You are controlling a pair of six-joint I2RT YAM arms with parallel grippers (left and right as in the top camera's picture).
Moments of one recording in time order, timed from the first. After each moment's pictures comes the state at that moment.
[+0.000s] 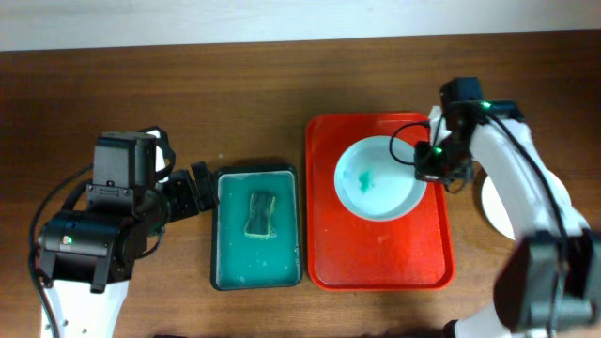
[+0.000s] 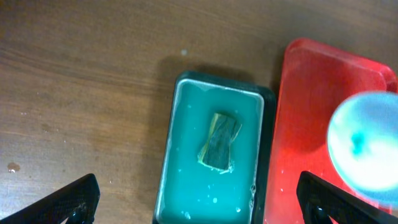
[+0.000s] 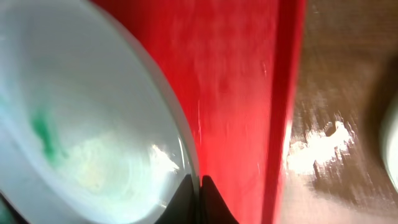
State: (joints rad) left arm -0.15 1.12 1.37 -1.22 0.01 -0.40; right arm 0.00 1.68 1.39 -1.20 -0.13 0.11
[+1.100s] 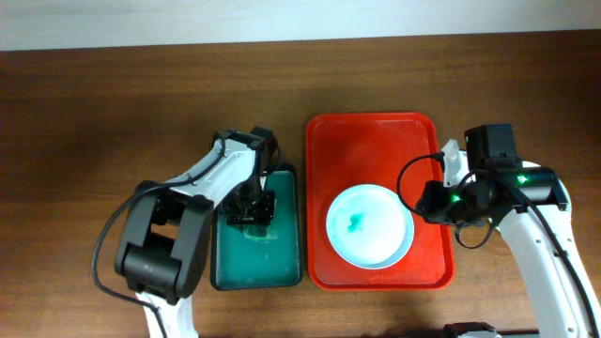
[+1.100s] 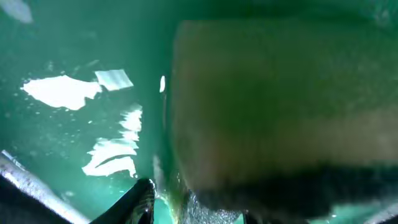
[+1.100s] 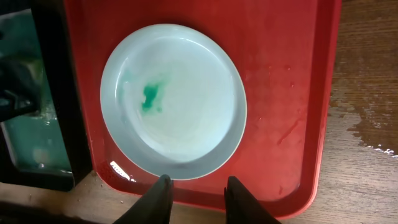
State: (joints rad) left arm -0.39 2.03 1.33 -1.15 0.08 -0.31; right arm 0.00 1.27 1.10 -1.17 -0.27 0.13
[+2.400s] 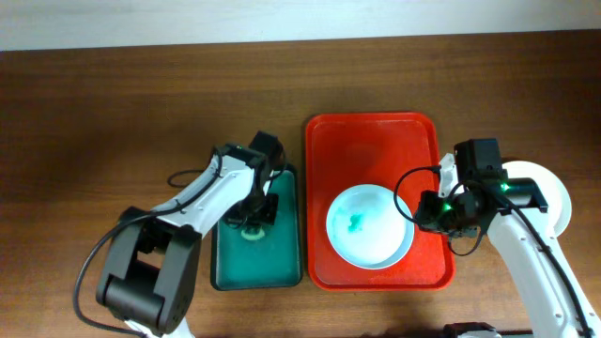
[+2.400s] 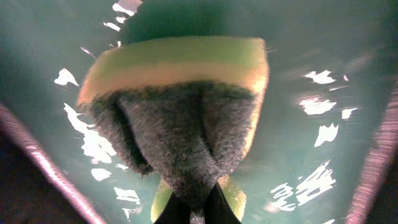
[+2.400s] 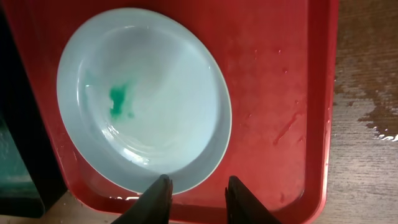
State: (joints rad) left arm -0.44 1.87 1.21 -1.02 0.01 -0.27; right arm 0.00 1.28 0.95 -1.03 -0.23 0.21
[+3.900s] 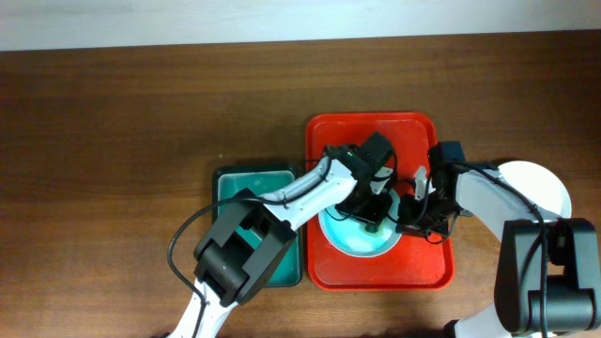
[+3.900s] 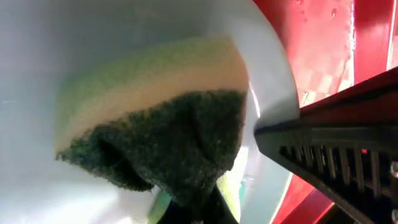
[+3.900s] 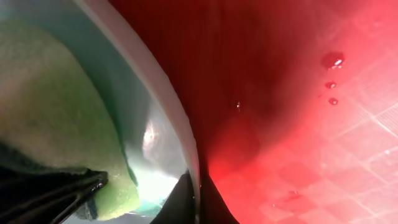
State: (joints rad) left arm -0.82 2.24 1.67 -0.81 0.45 -0.31; right arm -0.01 1.72 0.89 -0.82 -0.36 0.22
